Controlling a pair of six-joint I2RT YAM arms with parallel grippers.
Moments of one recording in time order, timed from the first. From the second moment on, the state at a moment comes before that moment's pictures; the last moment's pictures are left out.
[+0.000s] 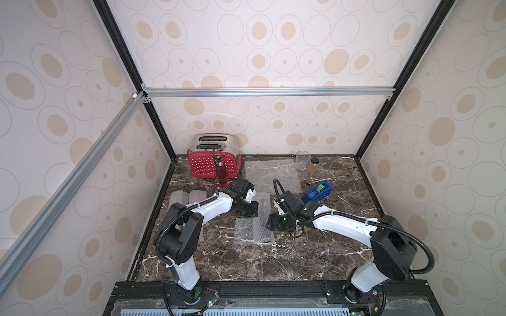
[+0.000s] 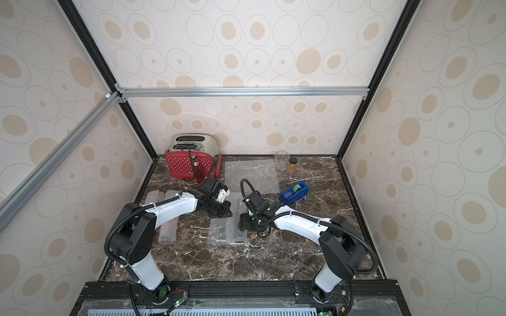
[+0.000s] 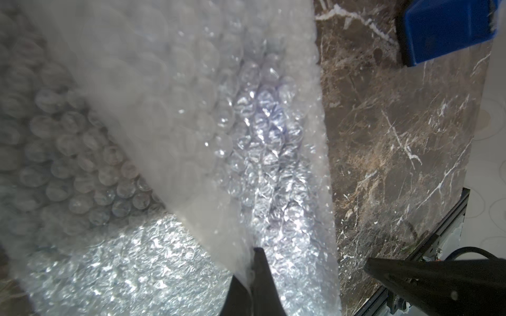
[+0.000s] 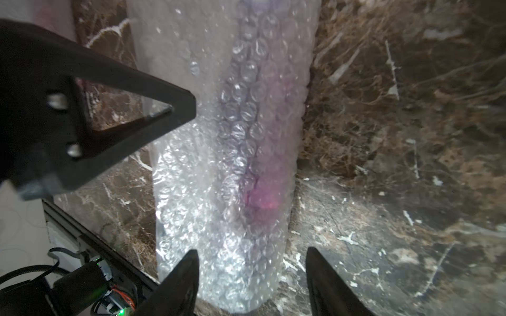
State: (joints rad) left arm -0.49 1.75 1.11 -0.52 0.39 -0.42; right arm 0.82 1.64 1.02 -0.48 -0.18 0.78
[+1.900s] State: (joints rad) left arm -0.50 1.82 1.05 -0.48 0.42 -0.43; right arm 0.86 1.86 1.19 -0.53 -0.16 0.83
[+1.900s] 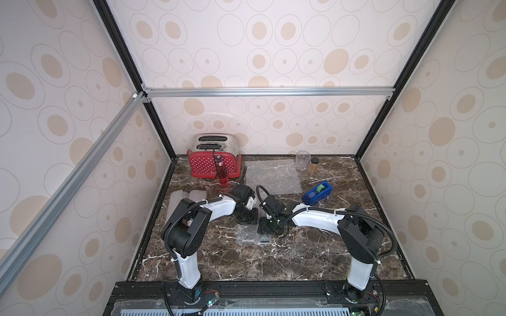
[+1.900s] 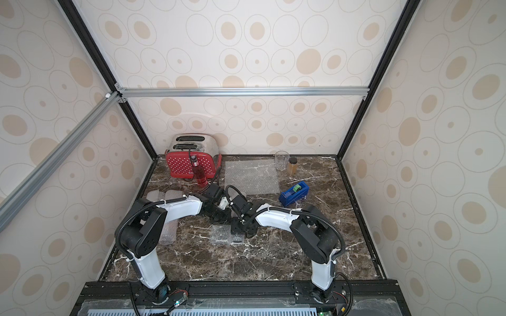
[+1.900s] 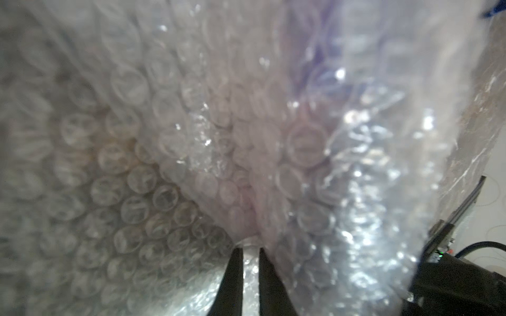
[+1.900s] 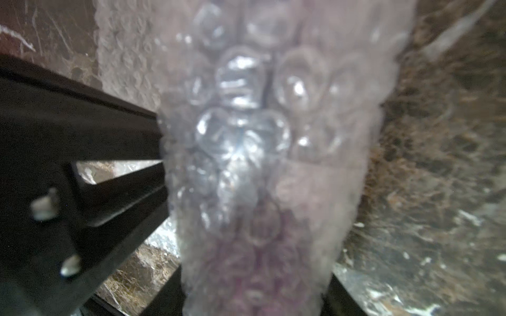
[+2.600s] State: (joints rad) left arm -0.31 1.74 0.99 -0.46 0.32 -0.44; right arm 0.87 1.88 1.24 -0.61 -0.12 0.80
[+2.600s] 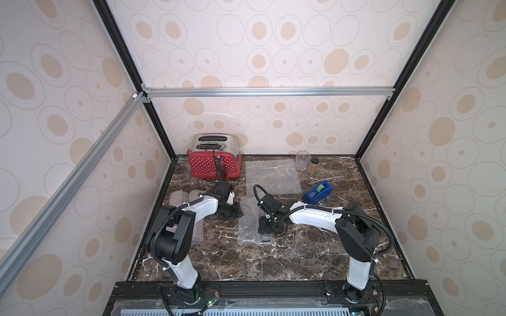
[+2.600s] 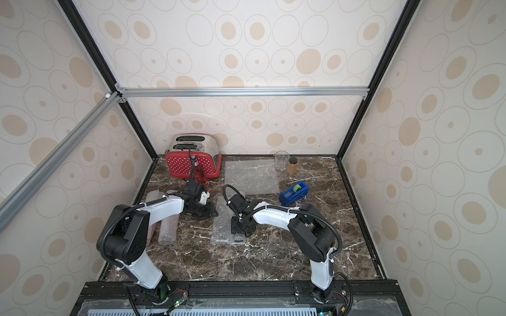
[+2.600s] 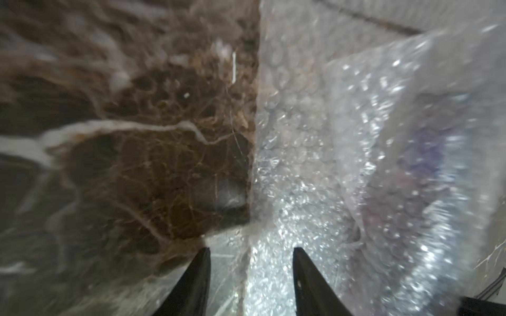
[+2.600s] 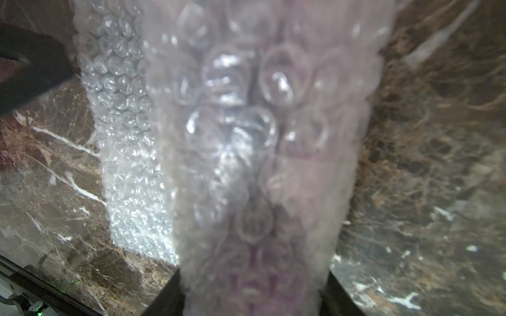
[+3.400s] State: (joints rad) left arm -0.42 1.62 0.98 -0.44 0.50 -0.45; right arm 0.87 1.89 1.25 -0.61 -0.13 0.80
